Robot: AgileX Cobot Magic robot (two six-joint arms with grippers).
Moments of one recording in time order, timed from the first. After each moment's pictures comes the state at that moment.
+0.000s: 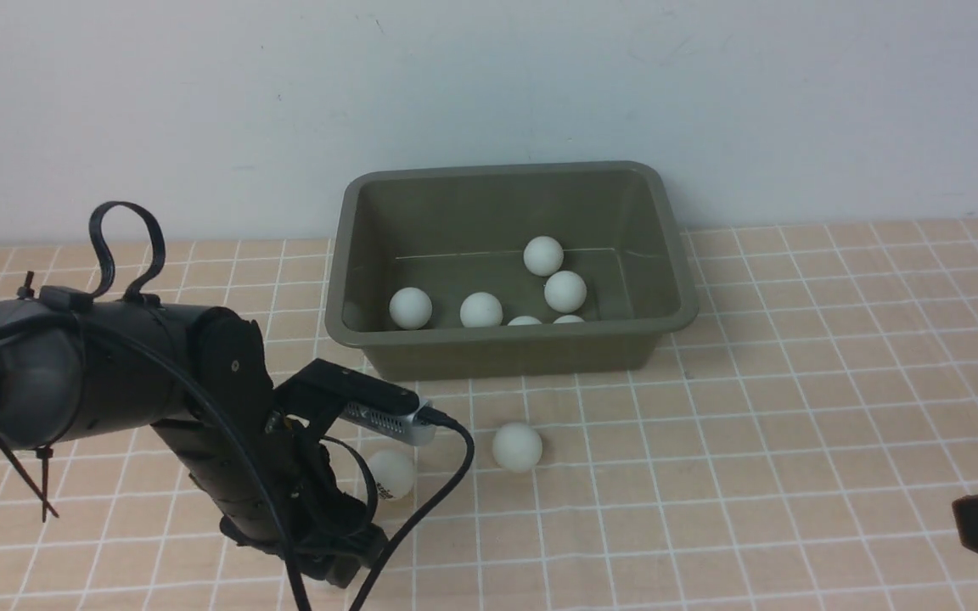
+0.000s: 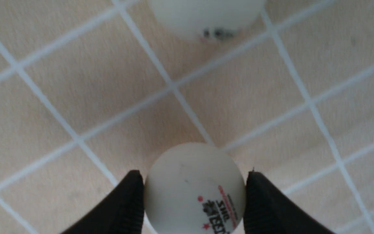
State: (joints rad) right arm 0.05 0.72 -0.74 0.45 1.09 -0.39; left arm -0.37 1.72 -0.91 -0.22 0.75 0.24
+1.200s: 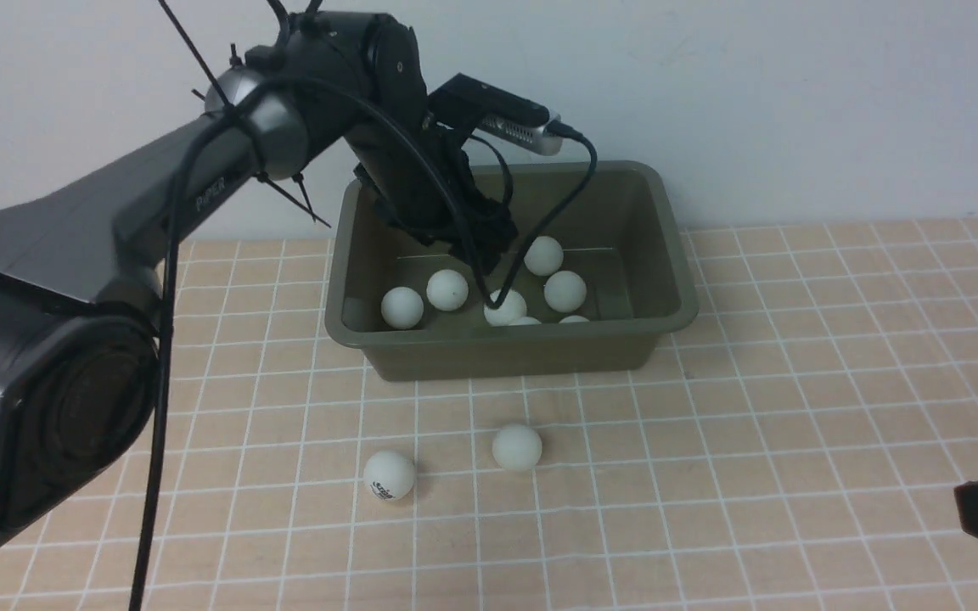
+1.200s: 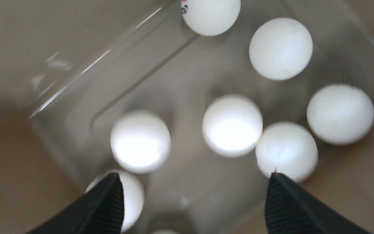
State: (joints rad) right arm 0.05 0.72 -0.74 0.45 1.07 -0.39; left arm -0.38 2.27 -2.16 -0.12 1.11 0.26
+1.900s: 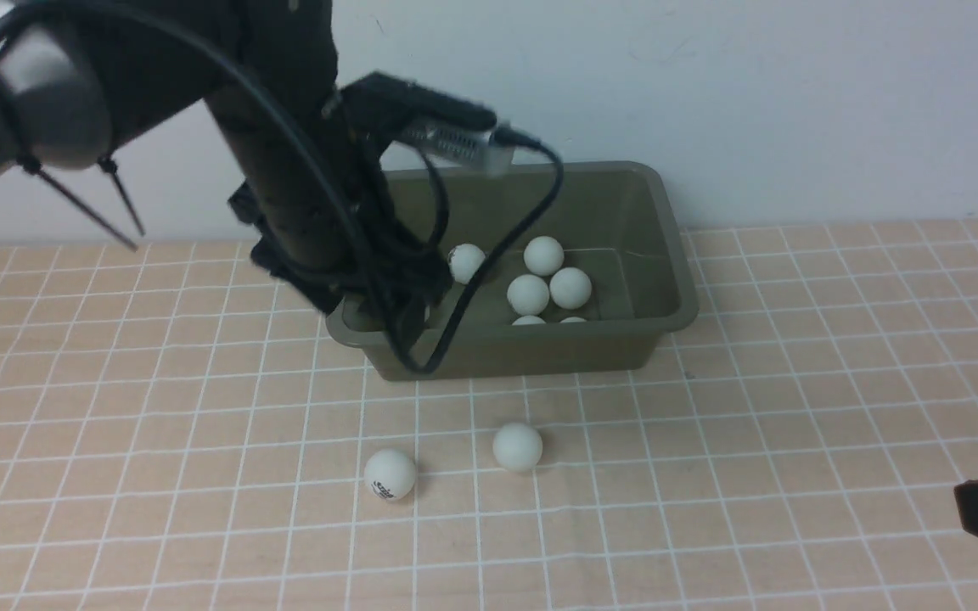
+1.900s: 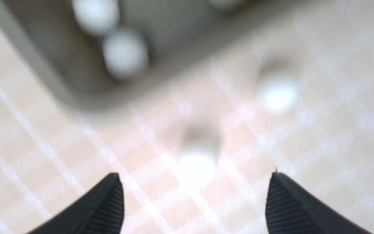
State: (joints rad) right arm 0.05 0.72 -0.74 0.45 1.06 -0.41; left arm -0.43 1.76 -1.59 -0.05 1.22 0.09
